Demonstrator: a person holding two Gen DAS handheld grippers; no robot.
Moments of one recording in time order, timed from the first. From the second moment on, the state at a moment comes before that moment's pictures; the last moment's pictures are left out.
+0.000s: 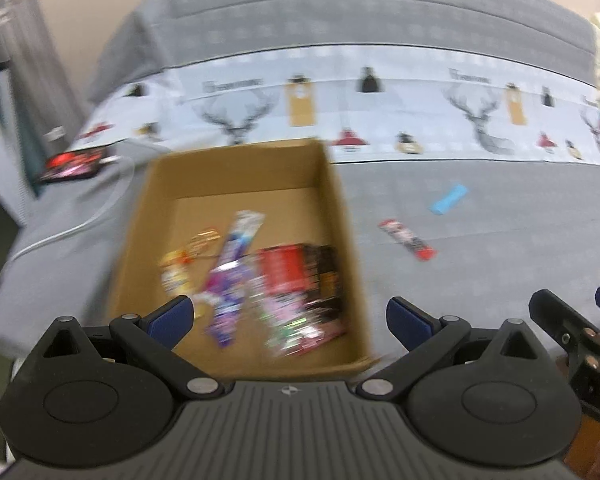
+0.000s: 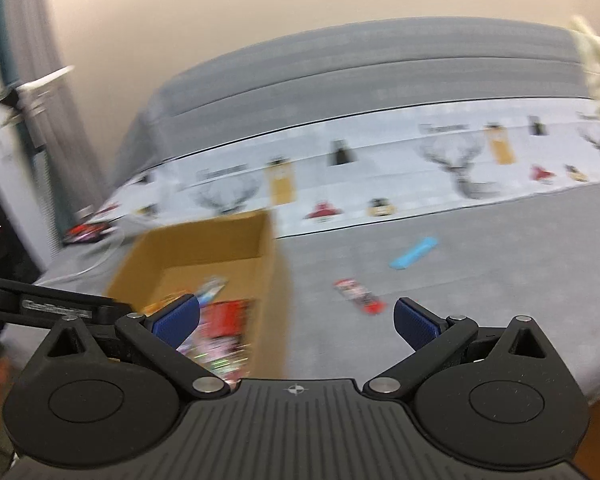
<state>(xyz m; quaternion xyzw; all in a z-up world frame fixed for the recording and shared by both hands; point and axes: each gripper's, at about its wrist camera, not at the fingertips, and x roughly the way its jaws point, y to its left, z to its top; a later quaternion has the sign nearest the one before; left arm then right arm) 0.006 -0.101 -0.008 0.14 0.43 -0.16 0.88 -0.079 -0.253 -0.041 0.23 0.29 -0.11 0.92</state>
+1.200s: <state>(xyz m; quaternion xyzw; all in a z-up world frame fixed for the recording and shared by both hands) 0.234 -0.315 -0.256 0.15 0.64 -0.10 0.75 0.214 -0.451 -0.334 0.17 0.46 -0.15 0.86</state>
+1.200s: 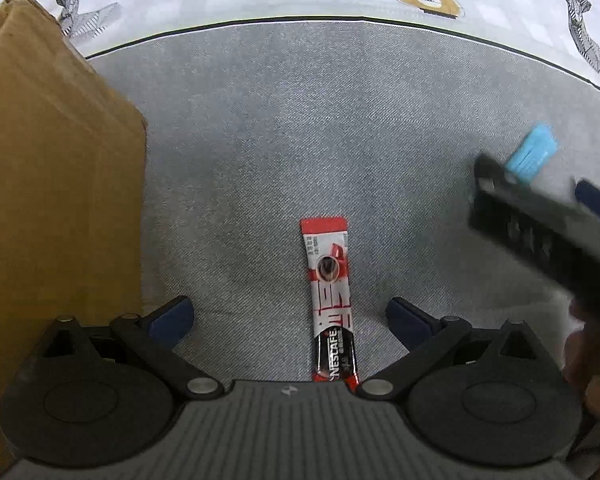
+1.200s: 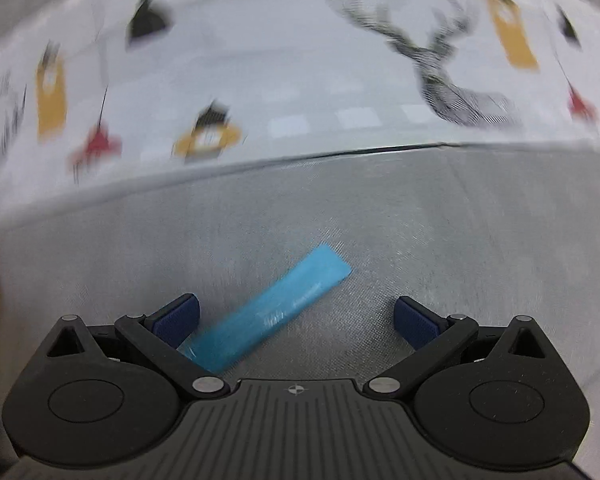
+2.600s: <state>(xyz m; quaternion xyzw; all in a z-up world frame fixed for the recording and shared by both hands) 0.074 -0.168 -0.028 0.13 0.52 -0.19 0.83 -0.025 -0.336 -0.124 0.25 0.33 -0.07 0.91</state>
